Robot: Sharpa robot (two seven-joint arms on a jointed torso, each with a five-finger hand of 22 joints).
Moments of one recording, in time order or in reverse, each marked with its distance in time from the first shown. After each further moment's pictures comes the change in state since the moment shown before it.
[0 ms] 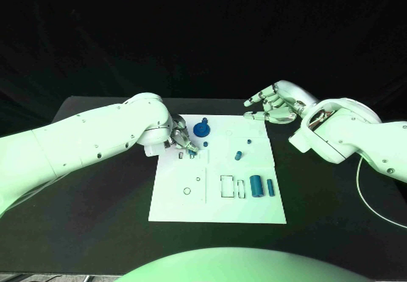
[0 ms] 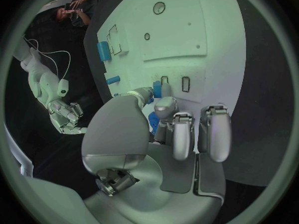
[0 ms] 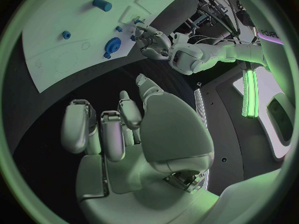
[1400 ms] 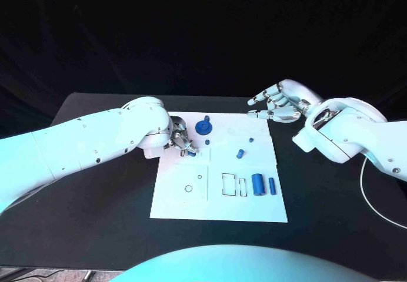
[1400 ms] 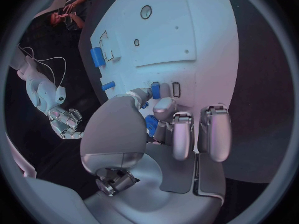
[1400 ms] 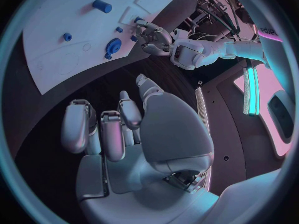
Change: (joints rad) left arm -0.022 -0.030 -0.007 0.042 -0.071 -0.007 0.002; left_hand -0.047 -0.021 0.022 -0.019 0.097 0.015 -0.005 0.011 0.015 0.015 -0.007 0.004 0.008 0.000 0.000 0.000 0.000 0.000 0.000 0.000 -0.004 0.000; right arm -0.001 -0.001 -0.001 -0.004 0.024 0.005 0.002; right_hand 0.000 0.000 -0.003 0.003 0.004 0.000 0.000 0.000 0.000 0.000 0.000 0.000 0.000 0.000 0.000 0.000 0.000 0.000 0.000 0.000 0.000 0.000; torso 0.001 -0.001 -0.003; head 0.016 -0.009
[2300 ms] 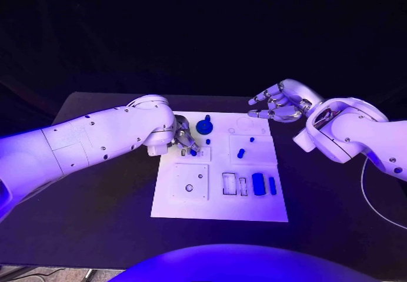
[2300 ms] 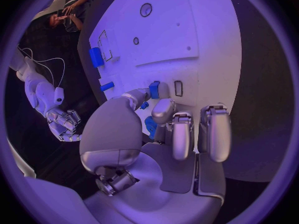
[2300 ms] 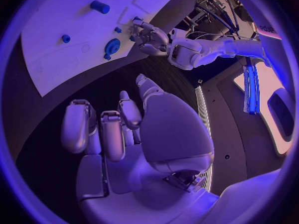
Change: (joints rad) left arm 0.001 0.041 0.000 -0.050 -0.005 0.031 0.002; left_hand -0.126 0.038 0.055 -0.078 0.014 0.029 -0.015 0.013 0.009 0.030 -0.009 0.026 0.028 0.000 -0.007 0.000 0.000 0.000 0.000 -0.007 -0.004 0.000; right arm 0.000 0.001 0.000 0.000 0.015 0.003 0.001; right_hand 0.000 0.000 0.000 0.000 0.000 0.000 0.000 0.000 0.000 0.000 0.000 0.000 0.000 0.000 0.000 0.000 0.000 0.000 0.000 0.000 0.000 0.000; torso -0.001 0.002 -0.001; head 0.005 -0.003
